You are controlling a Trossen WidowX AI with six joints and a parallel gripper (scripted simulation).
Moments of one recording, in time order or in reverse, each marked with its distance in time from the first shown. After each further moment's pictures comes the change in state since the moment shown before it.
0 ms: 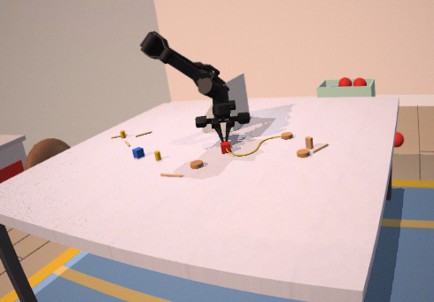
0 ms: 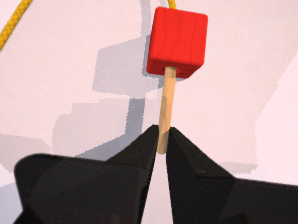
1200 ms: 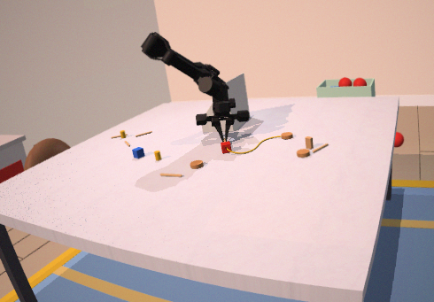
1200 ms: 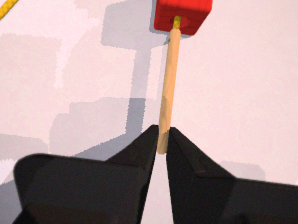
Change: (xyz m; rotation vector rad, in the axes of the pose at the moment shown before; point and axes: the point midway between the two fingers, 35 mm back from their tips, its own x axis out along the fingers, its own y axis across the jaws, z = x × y) arm -0.016 0.002 -0.029 -0.020 0.000 0.001
